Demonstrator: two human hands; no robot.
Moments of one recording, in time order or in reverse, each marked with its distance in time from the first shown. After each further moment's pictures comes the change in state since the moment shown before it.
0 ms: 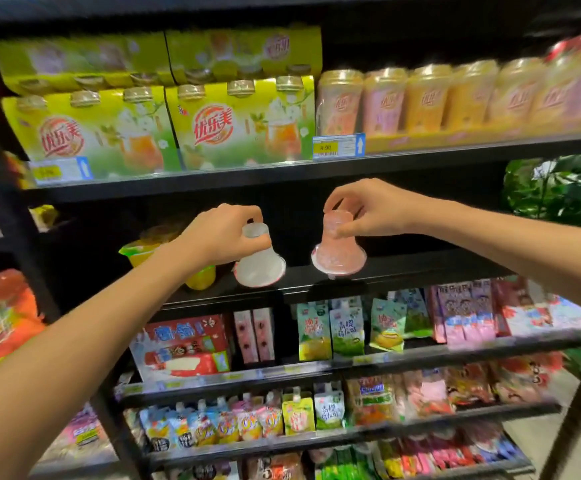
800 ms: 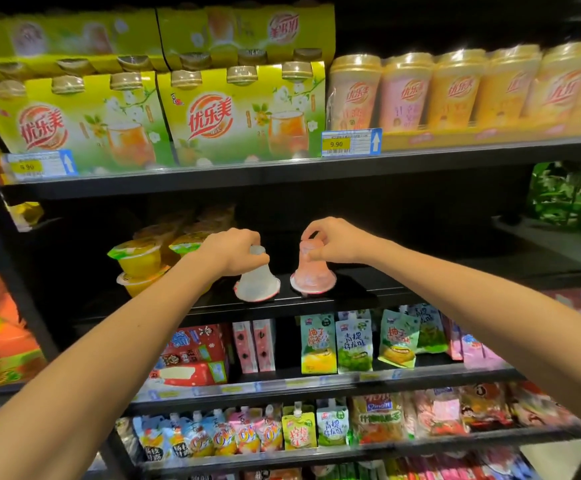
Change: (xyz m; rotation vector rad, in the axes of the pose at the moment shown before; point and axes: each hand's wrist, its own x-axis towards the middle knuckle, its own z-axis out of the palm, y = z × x) left_hand 0.051 -0.036 0.077 0.132 -0.266 -0.248; right_hand 0.083 0.042 0.097 0.149 -0.086 0.127
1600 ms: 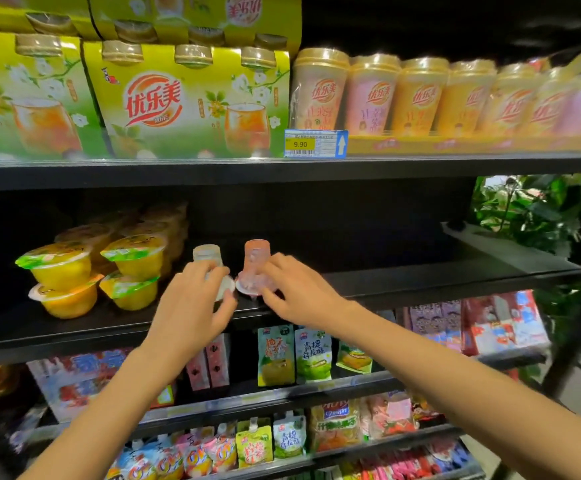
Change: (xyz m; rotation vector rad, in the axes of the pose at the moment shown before) left_hand -0.053 0.020 0.070 -0.111 0.551 0.233; right_hand -0.035 0.014 0.070 -0.316 0.277 -0.251
